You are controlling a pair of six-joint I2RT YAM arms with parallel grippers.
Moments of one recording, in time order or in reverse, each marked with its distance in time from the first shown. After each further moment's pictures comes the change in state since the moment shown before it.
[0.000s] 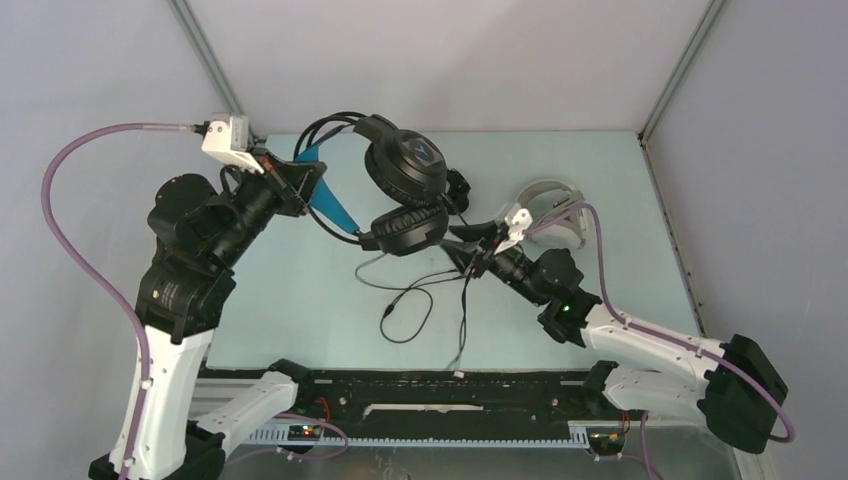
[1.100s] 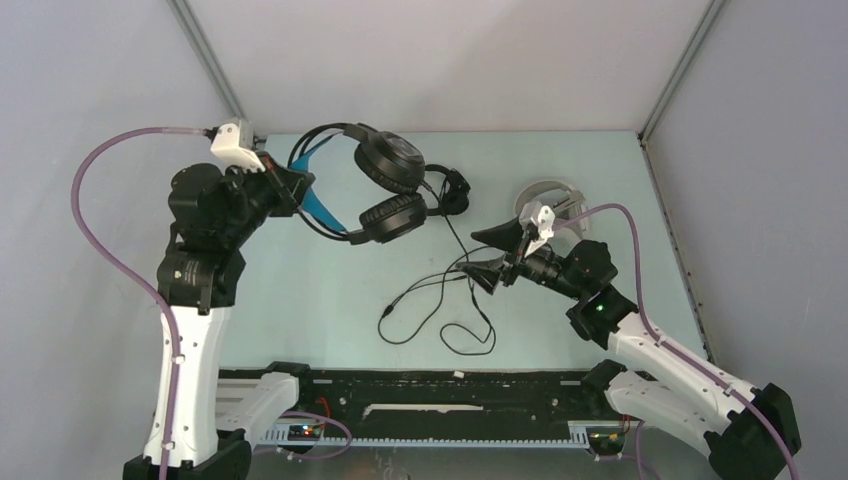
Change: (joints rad) left arm 0.297 0.026 -0.134 -0.022 0.181 0.033; right arm -0.253 -0.207 -0.023 -0.284 -0.336 0.078
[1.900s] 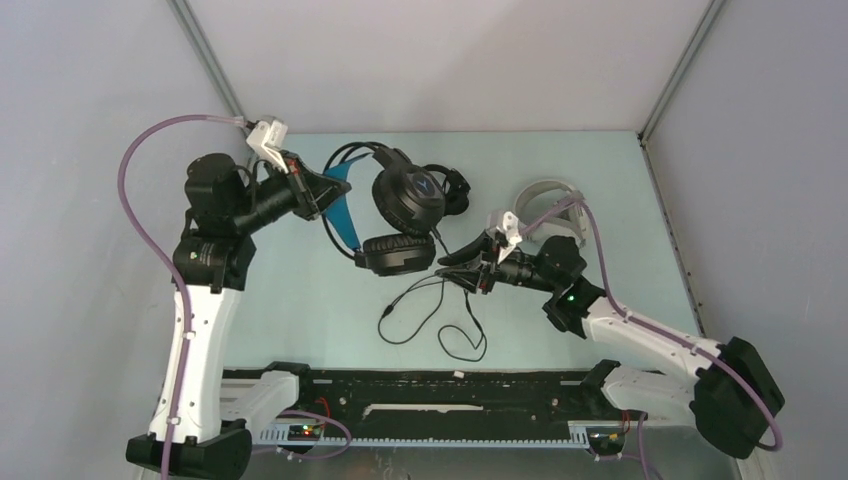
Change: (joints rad) left arm 0.004 0.058 -0.051 0.091 0.399 0.019; right arm 0.084 0.181 0.014 0.182 -0.205 -0.012
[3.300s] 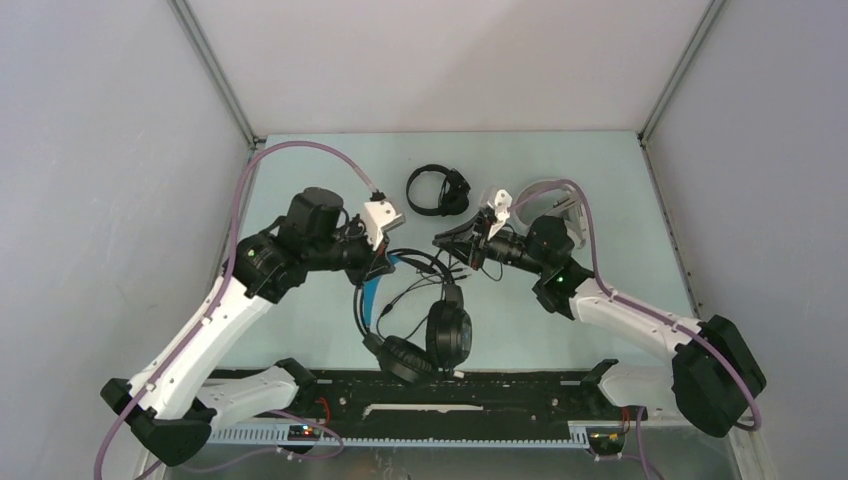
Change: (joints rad) left arm -0.550 0.050 -0.089 -0.339 -0.203 0.480; right arm -0.047 0.176 0.088 0.064 0.085 -0.021
